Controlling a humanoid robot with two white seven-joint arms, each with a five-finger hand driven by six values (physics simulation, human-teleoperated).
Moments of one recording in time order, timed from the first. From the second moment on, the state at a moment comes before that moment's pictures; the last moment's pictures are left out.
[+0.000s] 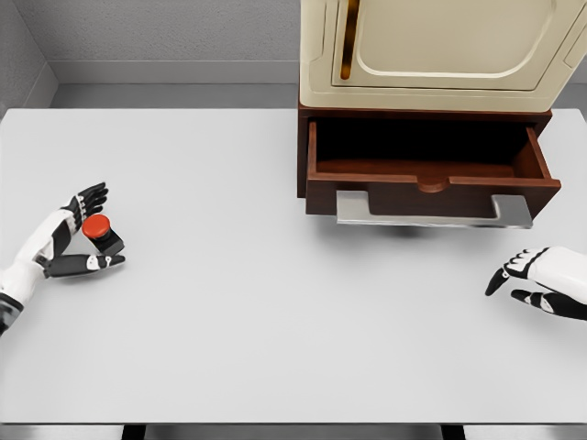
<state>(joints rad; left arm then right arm) 0.00 0.55 -0.07 -1.31 0.33 -0.34 -0.36 0.29 -0.90 -0.19 -1.76 0.13 -0.61 0.61</state>
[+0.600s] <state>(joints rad) 0.01 0.55 -0.07 -1.30 0.31 -0.35 -0.36 0.29 -0.90 -0.19 -1.76 0.13 -0.61 0.61</state>
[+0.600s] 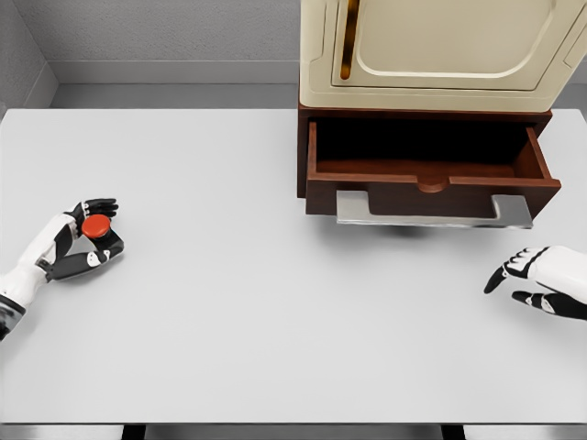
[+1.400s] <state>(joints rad) 0.01 0.54 -0.07 -1.27 0.32 -0.40 -0.36 0.29 -0.93 -0.19 -1.76 0.10 -0.61 0.61</state>
